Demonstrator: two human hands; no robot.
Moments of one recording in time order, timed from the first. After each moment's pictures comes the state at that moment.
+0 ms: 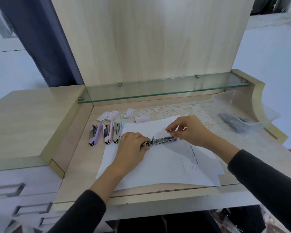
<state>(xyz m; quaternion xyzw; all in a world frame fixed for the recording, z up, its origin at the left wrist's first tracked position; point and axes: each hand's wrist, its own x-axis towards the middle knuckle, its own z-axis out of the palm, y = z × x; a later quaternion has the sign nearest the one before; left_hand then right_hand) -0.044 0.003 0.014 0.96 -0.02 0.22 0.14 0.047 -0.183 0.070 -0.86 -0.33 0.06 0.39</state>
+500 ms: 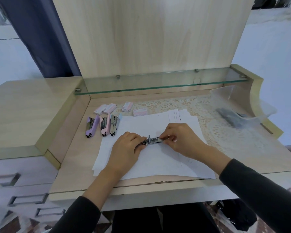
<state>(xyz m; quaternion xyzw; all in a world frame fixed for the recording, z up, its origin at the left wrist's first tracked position) -0.065 0.000 -0.003 0.94 -0.04 0.29 0.17 0.020 -0.180 0.041 -0.85 -0.43 0.00 0.30</state>
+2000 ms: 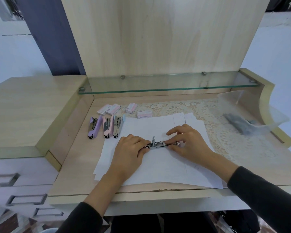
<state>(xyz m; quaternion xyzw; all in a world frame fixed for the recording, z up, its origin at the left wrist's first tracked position) -0.061 0.002 -0.008 0.94 -0.04 0.31 0.15 0.038 -0.182 0.016 -0.84 -0.44 -0.08 0.32</state>
